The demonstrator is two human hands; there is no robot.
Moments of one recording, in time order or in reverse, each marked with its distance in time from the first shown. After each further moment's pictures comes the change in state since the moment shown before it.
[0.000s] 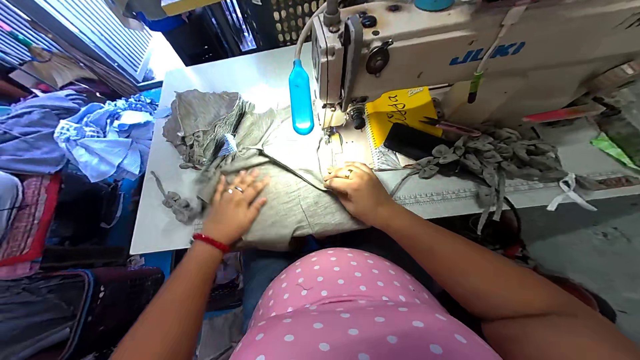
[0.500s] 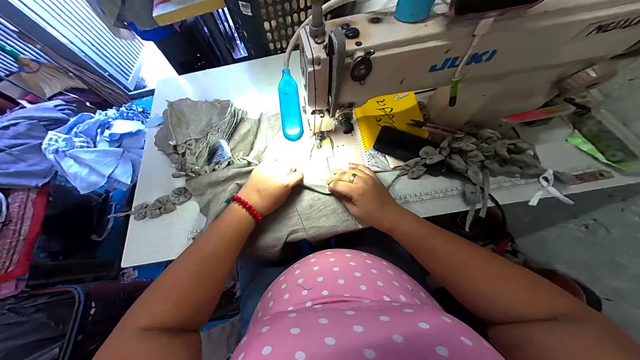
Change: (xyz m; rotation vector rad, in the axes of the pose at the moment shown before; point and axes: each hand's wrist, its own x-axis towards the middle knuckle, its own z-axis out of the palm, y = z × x) left_hand 0.092 0.050 0.000 0.027 0.225 0.590; right_hand -0.015 0.011 -0.013 -0.019 0.003 0.004
